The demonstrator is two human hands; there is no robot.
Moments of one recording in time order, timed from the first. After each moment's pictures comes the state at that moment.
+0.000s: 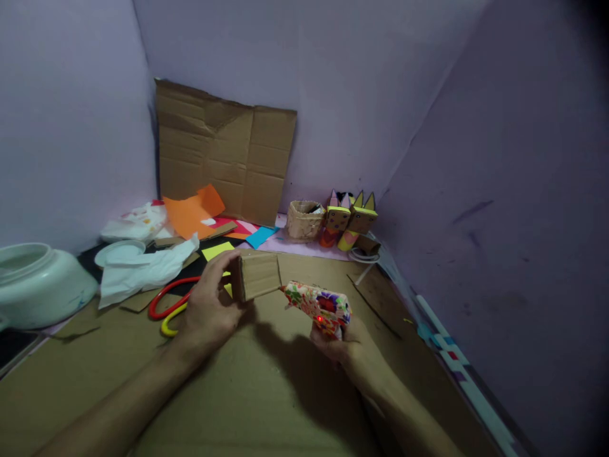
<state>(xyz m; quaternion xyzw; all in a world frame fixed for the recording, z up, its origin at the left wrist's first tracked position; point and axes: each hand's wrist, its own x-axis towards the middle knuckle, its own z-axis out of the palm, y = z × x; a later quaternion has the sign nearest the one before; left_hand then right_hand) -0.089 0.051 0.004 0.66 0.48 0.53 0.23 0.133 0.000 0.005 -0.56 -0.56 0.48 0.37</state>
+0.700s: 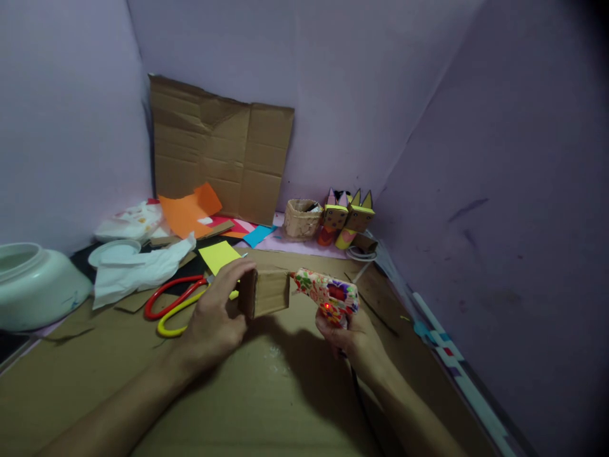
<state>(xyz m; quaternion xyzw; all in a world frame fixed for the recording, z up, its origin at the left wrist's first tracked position) -0.088 0.045 -0.003 0.75 0.40 0.48 0.19 0.137 0.004 0.012 -0.57 -0.56 0.46 0.39</state>
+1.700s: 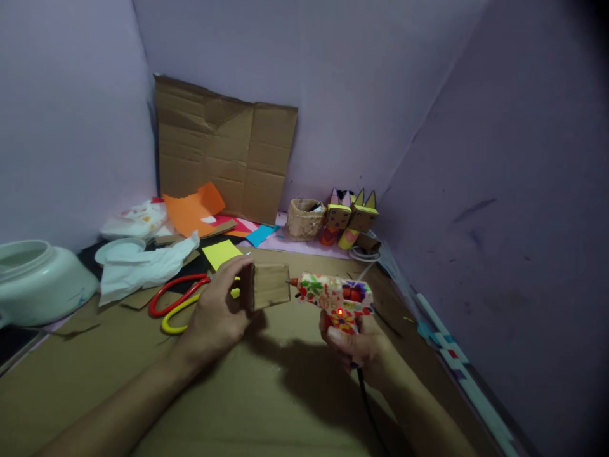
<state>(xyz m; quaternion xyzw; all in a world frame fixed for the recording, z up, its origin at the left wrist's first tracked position) -0.088 0.046 -0.002 0.71 0.45 0.50 0.23 0.142 -0.004 0.014 -0.46 -0.47 0.62 0.42</state>
